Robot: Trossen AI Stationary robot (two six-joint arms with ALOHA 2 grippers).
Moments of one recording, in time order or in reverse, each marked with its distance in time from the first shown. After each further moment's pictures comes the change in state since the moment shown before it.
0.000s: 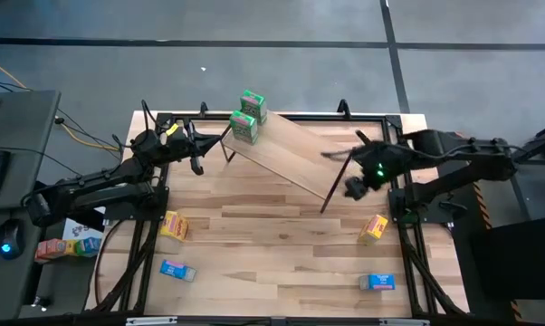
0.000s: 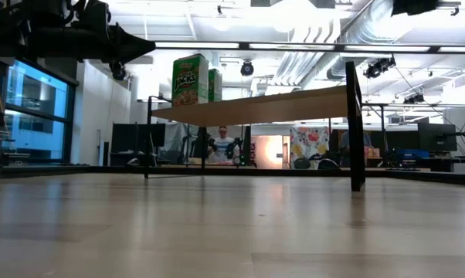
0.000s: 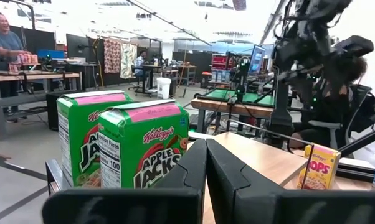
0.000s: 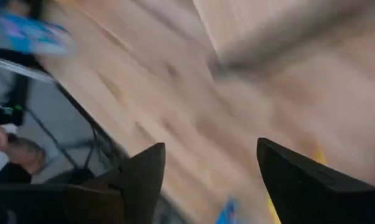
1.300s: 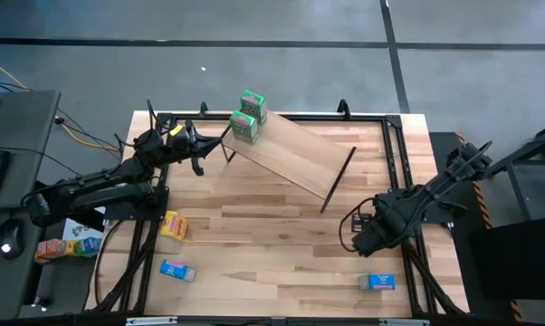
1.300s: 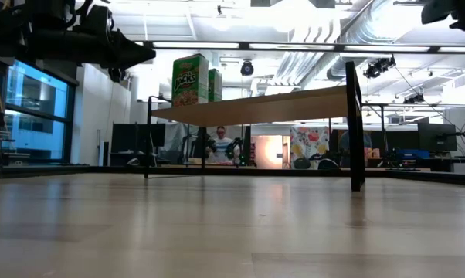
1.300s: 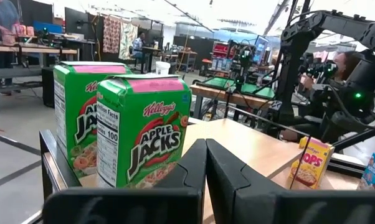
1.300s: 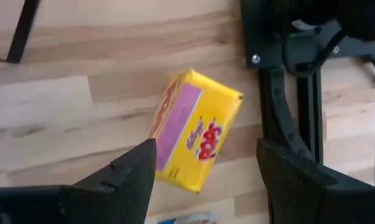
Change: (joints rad) left arm 0.000 0.000 0.000 -0.068 -0.001 -0.055; right arm 0.535 0.314 -0.171 -0.294 0.120 1.177
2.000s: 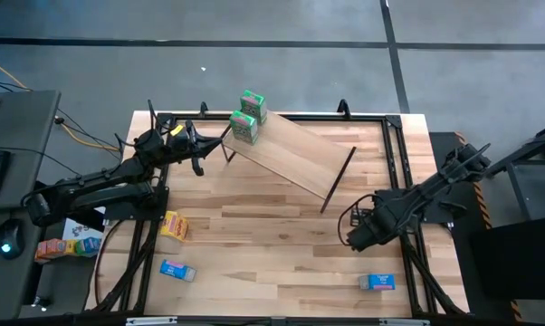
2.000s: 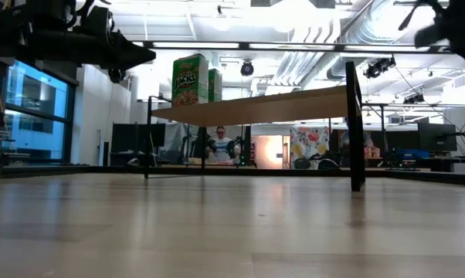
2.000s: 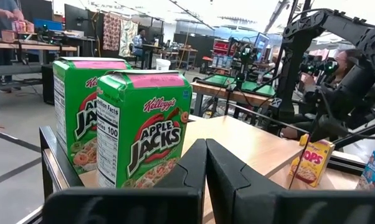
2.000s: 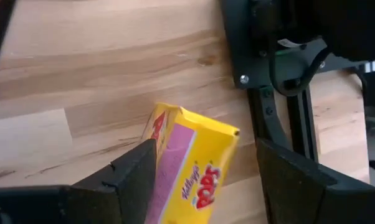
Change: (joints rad) left arm 0.000 0.000 0.000 -0.013 0.000 0.002; right arm -0.053 0.017 -0.074 0.000 0.003 0.000
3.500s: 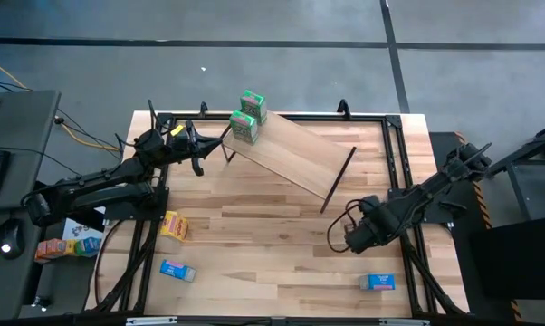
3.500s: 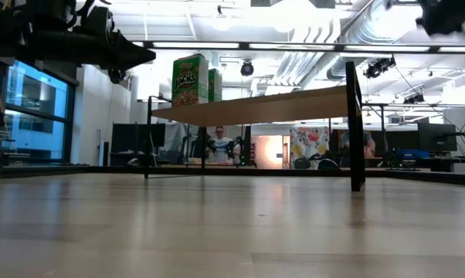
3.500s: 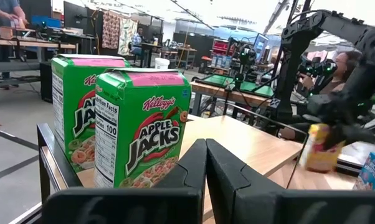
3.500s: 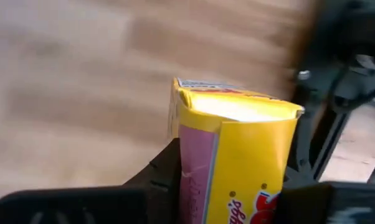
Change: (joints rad) left arm 0.000 0.000 0.000 -0.001 0.004 -0.018; right arm -0.005 -0.013 0.049 0.141 -0.033 -0.459
